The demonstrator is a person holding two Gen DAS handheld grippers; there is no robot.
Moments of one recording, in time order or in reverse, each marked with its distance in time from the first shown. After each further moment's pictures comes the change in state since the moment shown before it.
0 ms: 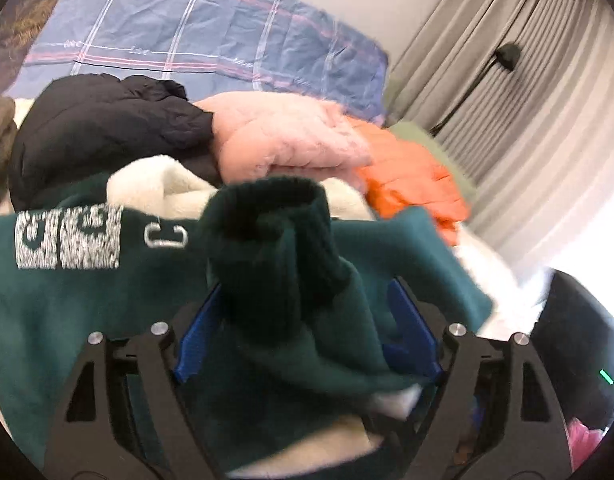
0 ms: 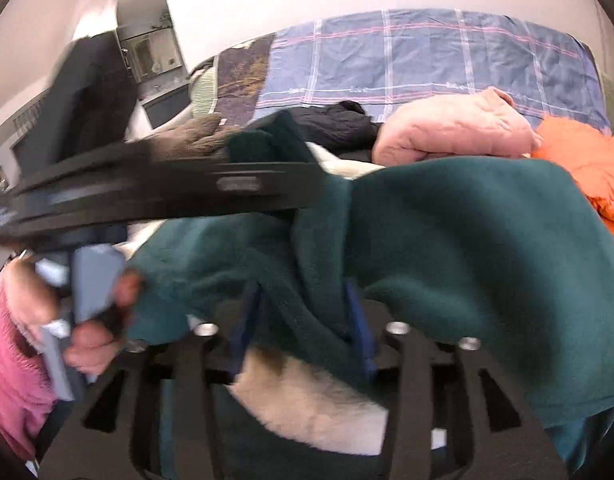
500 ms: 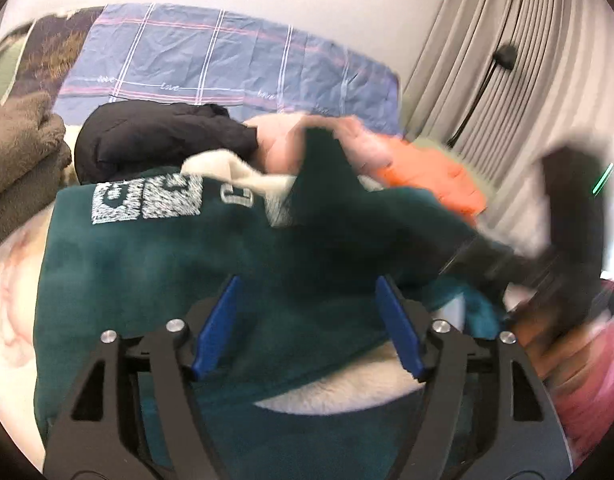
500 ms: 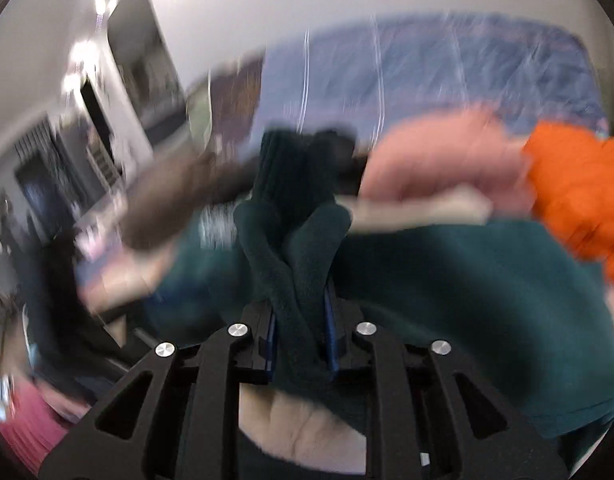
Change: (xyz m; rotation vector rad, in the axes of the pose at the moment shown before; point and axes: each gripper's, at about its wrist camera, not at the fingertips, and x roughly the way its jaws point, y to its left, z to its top) left arm -0.063 0.026 -0.061 0.047 -0.158 0.038; right arm 0.015 -0.028 0.019 0.083 0.041 -0.014
